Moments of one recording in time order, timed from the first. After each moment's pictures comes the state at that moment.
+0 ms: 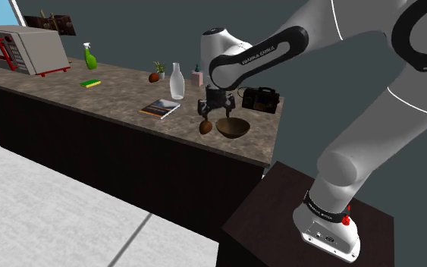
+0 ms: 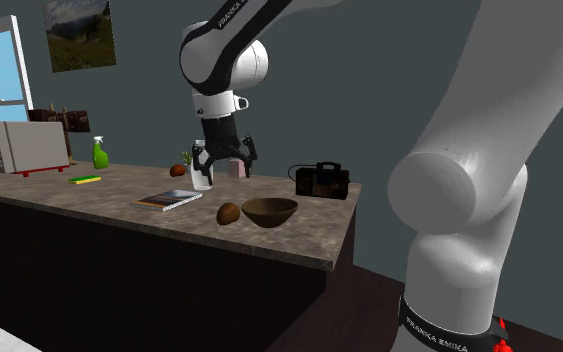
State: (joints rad) arm -0.25 -0.23 0.36 -2.33 -0.15 2.12 0.81
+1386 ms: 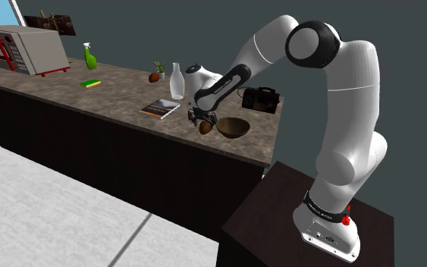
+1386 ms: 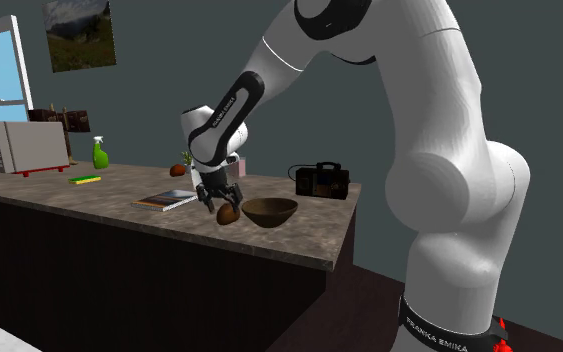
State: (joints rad) arm -0.28 0.42 0.26 -1.92 -0.55 2.31 1.54
